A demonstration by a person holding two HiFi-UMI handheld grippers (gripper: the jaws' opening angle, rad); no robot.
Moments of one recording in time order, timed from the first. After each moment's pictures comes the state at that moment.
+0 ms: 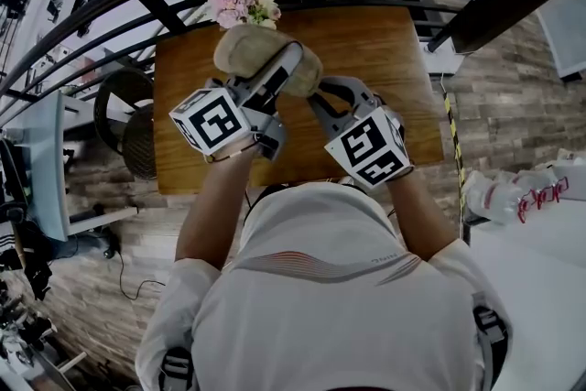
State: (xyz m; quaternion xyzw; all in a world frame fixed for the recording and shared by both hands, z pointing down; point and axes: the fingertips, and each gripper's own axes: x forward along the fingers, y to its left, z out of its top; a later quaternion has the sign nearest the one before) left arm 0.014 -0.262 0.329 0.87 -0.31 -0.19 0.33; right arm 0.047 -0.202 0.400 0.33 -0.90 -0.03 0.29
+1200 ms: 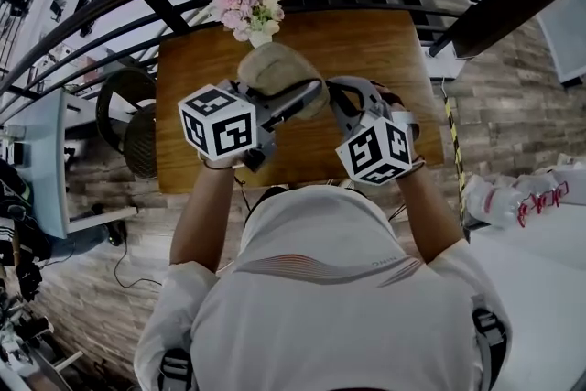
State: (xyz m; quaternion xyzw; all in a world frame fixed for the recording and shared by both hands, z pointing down) left arm 0.043 -0.220 0.359 0.94 -0.24 0.01 0.25; right arm 0.071 -0.208 0.412 0.33 -0.85 -0.19 0.36
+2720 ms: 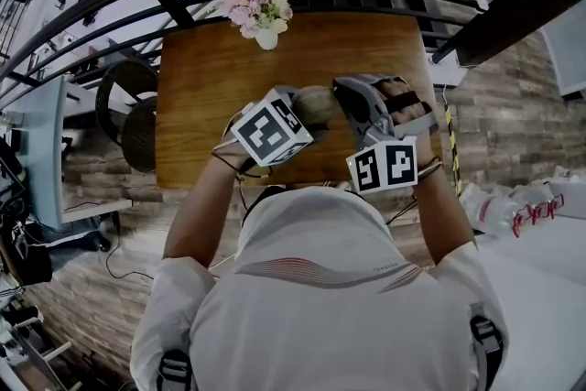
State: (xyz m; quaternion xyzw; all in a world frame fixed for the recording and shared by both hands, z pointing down) left arm 0.067 -0.169 0.469 0.90 -0.14 0.38 0.14; right arm 0.068 -0.203 0.389 0.28 -0.77 -0.40 0.42
